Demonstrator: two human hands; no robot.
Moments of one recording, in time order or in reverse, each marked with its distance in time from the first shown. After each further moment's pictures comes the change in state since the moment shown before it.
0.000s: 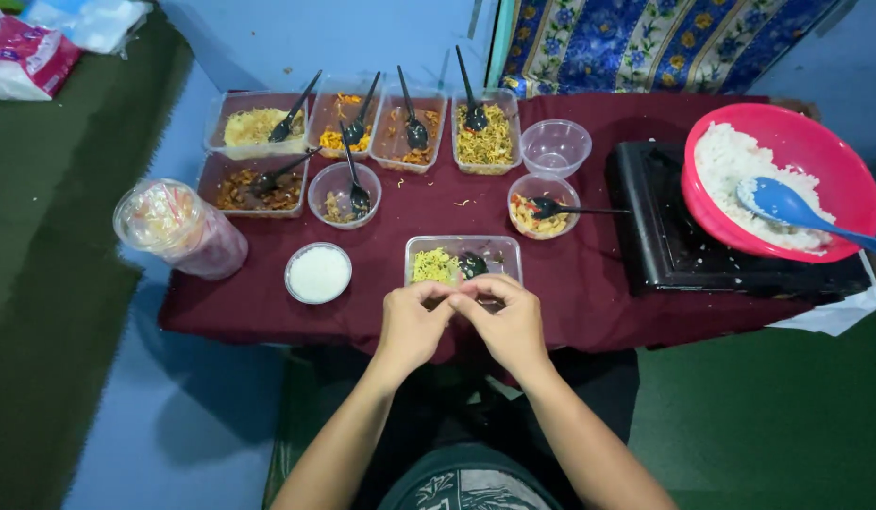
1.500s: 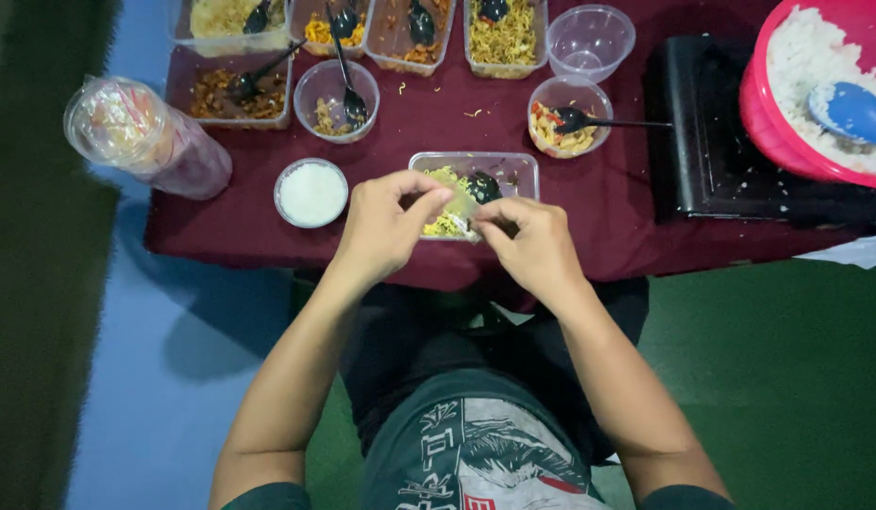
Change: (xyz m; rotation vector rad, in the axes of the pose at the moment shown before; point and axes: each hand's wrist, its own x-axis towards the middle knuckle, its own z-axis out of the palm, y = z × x) left_hand 0.015 0.025 -0.051 0.129 -0.092 0.302; right_hand 0.021 0.006 -0.023 -0.221 -0.224 -0.285
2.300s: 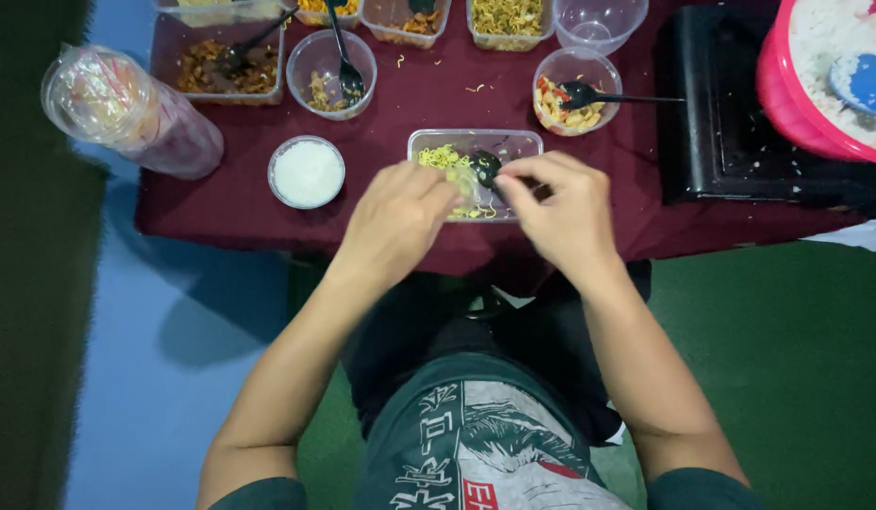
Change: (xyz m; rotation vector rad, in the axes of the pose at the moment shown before) left_hand -0.008 -0.033 0.017 0.695 0.106 0.766; right_hand 0.012 -0.004 -0.027 -0.148 0.088 -0.175
